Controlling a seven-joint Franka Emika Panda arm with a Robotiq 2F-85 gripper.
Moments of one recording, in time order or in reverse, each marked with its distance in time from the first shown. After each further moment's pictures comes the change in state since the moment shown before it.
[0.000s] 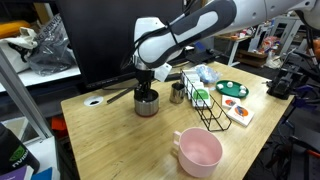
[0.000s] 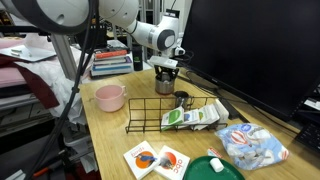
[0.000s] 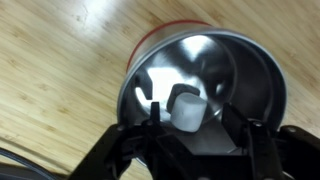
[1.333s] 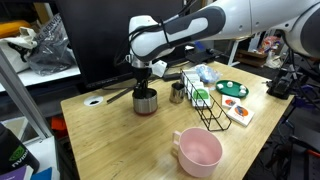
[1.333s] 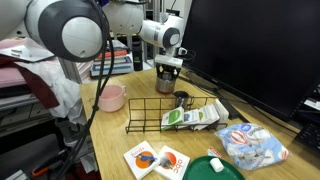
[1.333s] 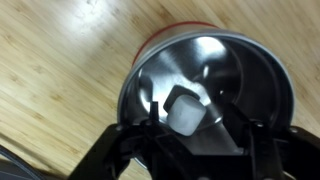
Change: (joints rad) arm 0.001 0.163 0.020 0.316 0.001 -0.241 -0.132
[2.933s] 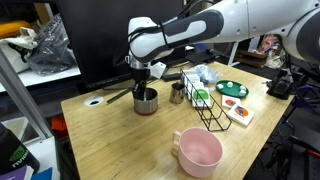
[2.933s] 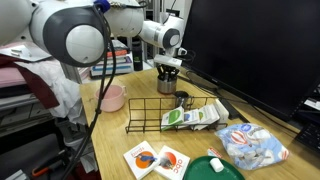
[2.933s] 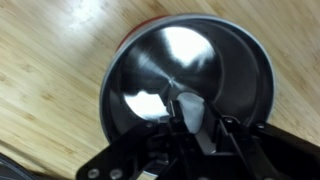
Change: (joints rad) arm 0.002 0.031 0.012 0.048 0.008 -0.008 0.032
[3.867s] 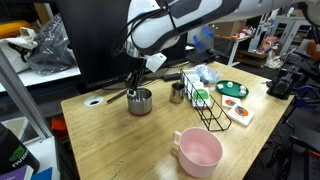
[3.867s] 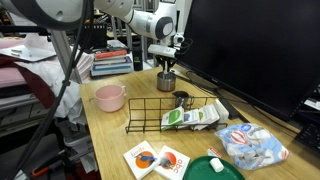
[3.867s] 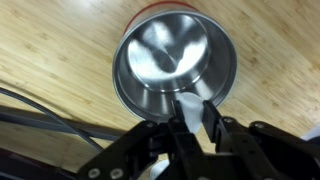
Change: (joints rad) arm 0.016 -0.222 -0.013 -0.299 -0.018 0.268 0.159
